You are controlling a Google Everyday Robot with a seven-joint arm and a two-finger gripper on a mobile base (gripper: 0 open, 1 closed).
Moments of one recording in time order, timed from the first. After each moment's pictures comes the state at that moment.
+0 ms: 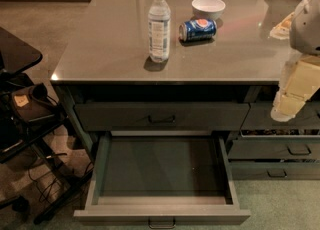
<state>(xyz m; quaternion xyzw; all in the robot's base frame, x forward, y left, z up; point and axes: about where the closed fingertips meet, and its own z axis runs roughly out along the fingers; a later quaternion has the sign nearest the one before) 0.438 -0.217 0.976 -0.60 0.78 -0.03 0.16</state>
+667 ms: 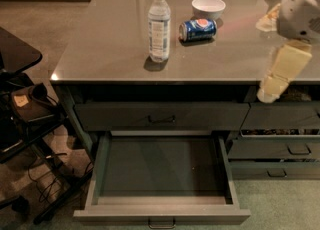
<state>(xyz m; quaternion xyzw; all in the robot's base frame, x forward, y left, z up) 0.477 -0.210 0.974 -0.61 0.77 0.00 0.18</state>
